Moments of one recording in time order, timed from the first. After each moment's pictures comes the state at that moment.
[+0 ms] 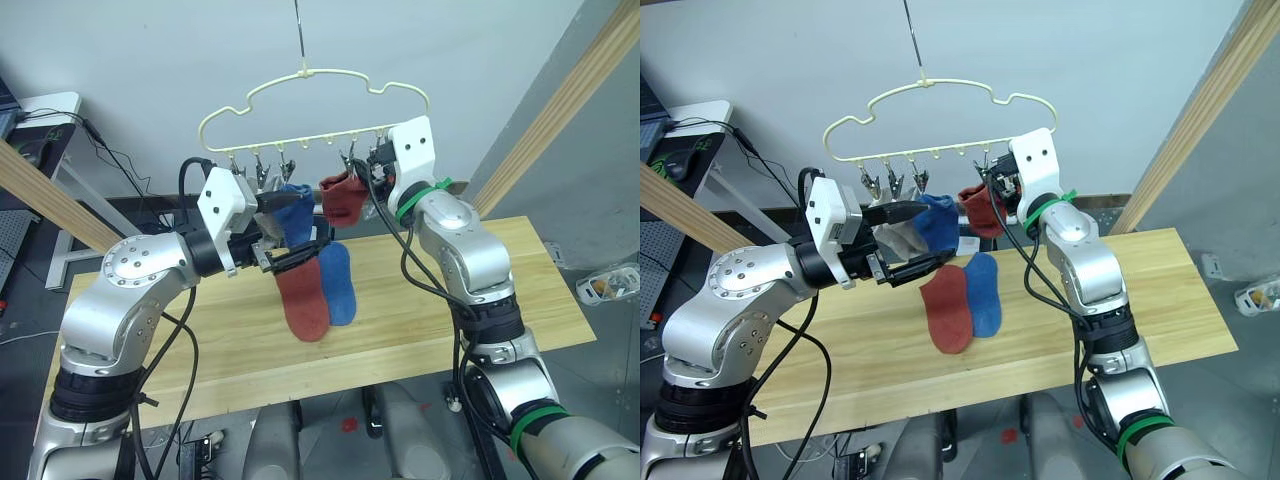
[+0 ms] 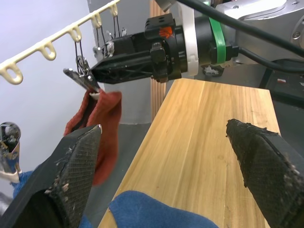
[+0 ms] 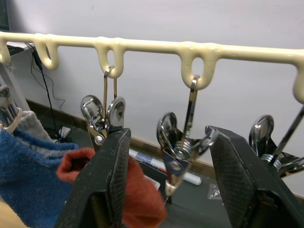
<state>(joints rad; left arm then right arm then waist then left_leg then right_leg) -0.42 0.68 0.07 -0.40 -0.57 0.56 -0.80 -0.83 -0.11 0.10 0.00 0.10 0.63 0.17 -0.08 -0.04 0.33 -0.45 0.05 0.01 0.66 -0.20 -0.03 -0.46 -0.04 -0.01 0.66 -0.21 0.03</state>
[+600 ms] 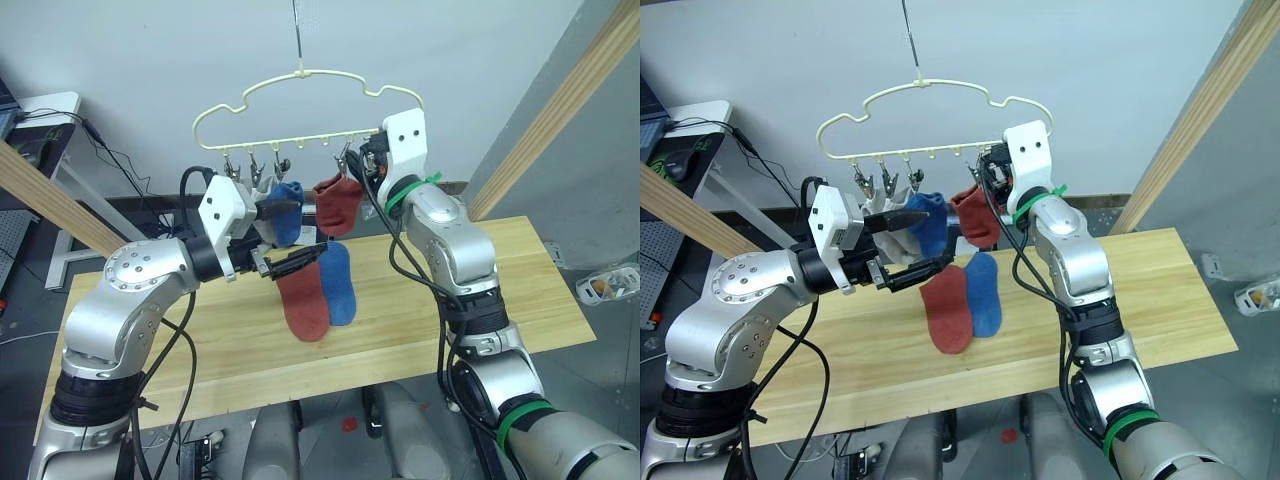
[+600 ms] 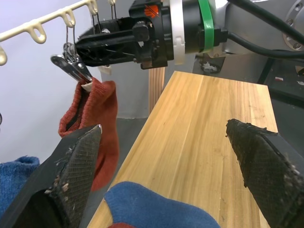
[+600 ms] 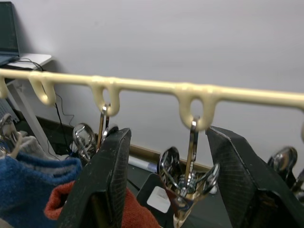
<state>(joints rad) -0.39 0.68 0.07 -0.40 -0.56 0.56 -0.82 -0.87 -0.03 0.05 0.08 0.10 0.57 0.16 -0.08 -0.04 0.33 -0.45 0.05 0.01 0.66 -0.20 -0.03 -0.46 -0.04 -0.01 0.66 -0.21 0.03</state>
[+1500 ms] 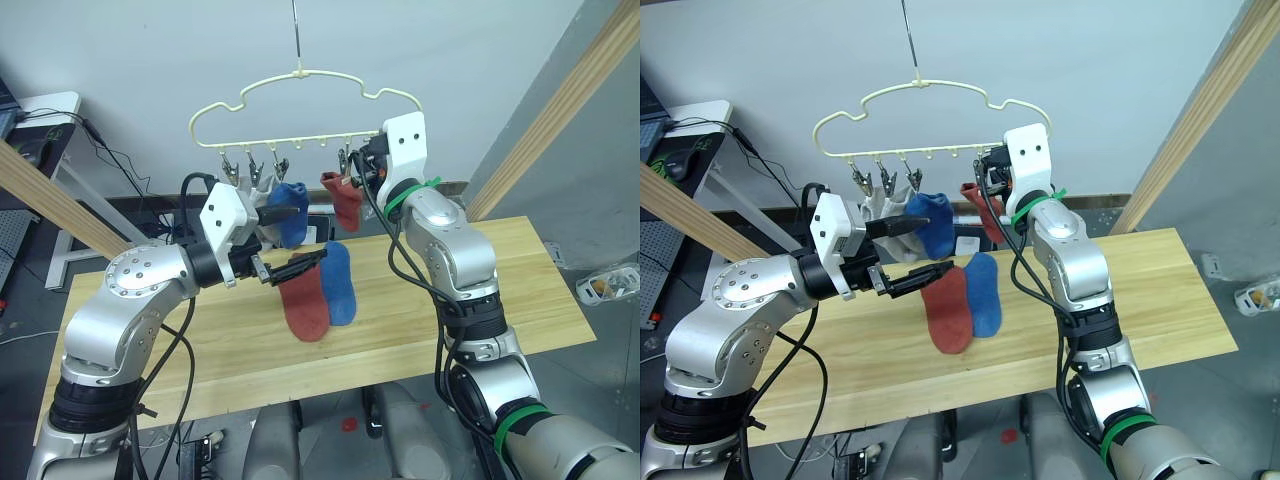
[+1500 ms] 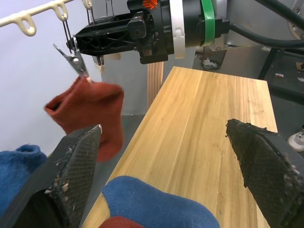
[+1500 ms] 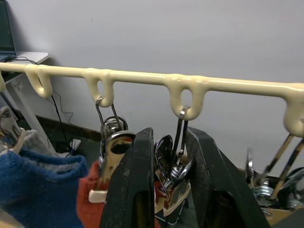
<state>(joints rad) -0.37 0.68 0.07 -0.42 -0.55 0.56 -0.82 -0.84 -0.02 0.05 0.02 0.10 0.64 0.14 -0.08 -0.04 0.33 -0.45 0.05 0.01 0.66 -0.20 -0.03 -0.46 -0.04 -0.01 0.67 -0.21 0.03</state>
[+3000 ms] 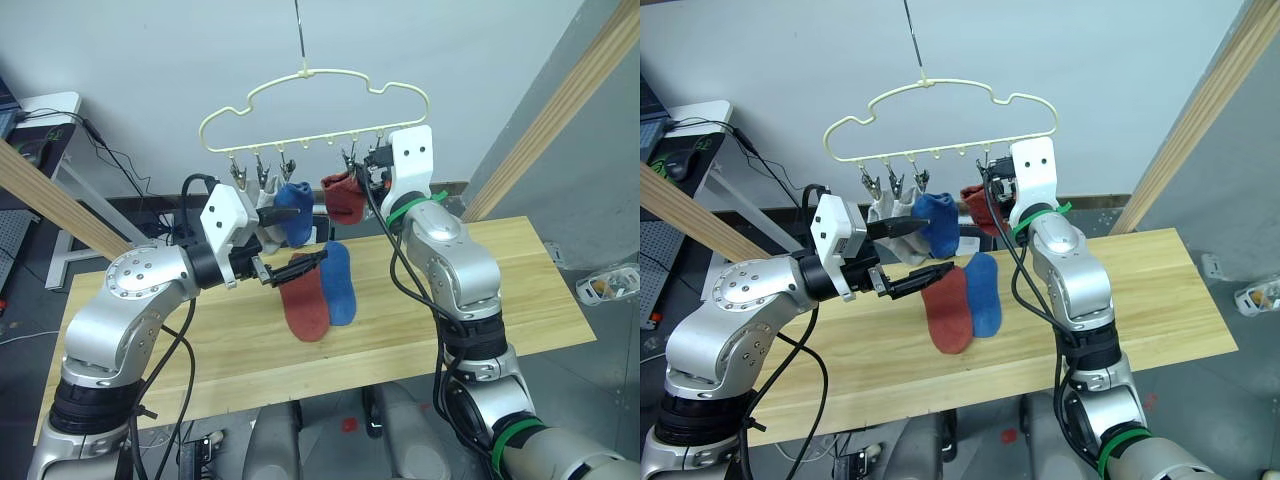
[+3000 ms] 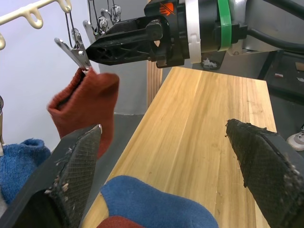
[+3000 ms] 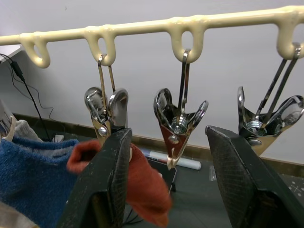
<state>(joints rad) -0.36 0.68 0.07 -0.43 -0.55 0.56 -0.81 -0.77 0.02 0.05 -0.12 0.06 0.75 0.03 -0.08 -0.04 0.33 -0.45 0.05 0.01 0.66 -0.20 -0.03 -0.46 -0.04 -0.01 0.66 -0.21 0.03</state>
